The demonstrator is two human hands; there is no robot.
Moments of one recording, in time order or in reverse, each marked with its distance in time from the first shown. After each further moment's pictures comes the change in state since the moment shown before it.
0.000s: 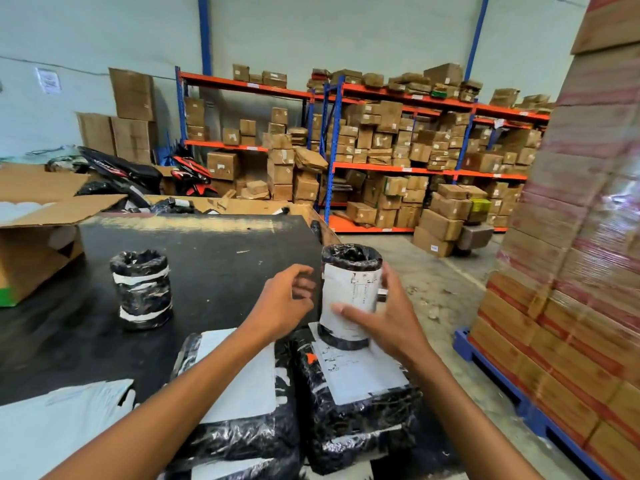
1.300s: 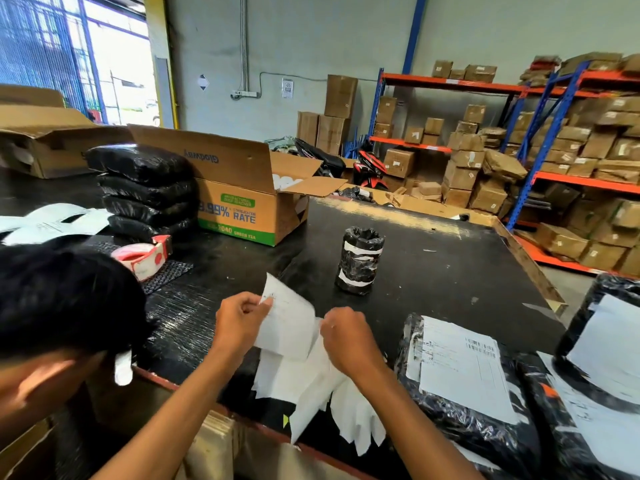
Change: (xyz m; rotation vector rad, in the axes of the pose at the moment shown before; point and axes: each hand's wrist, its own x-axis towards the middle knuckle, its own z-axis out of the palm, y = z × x) left_hand -0.208 -0.158 -0.224 -0.023 0.899 -0.454; right_hand -0.096 -0.125 0.284 -0.307 -0.681 -0.186
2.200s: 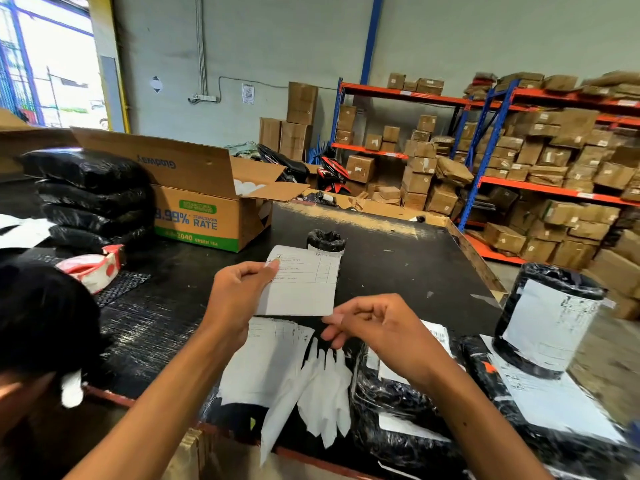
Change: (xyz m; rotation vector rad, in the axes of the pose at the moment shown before) left_hand -0.034 0.096 0.017 -0.421 -0.193 -0.096; right_hand -0.082 0.004 -0.112 0.613 -0.124 -0.150
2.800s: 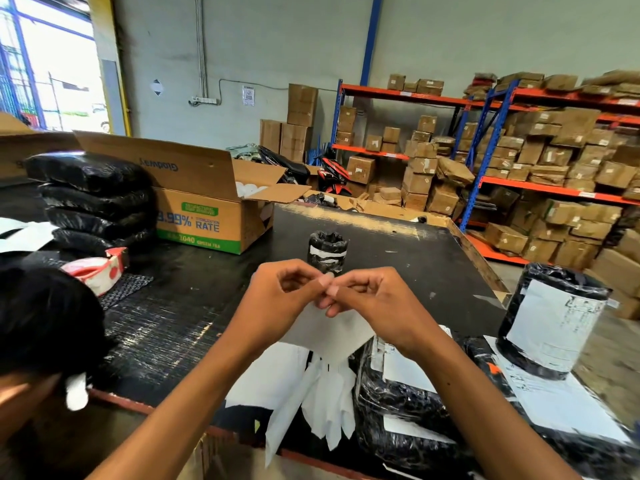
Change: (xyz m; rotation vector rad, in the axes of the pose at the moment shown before) left_hand -0.033 0.021 0.017 0.327 -0.328 0.411; right_hand 0.029 -0.008 0.000 0.017 0.043 -0.155
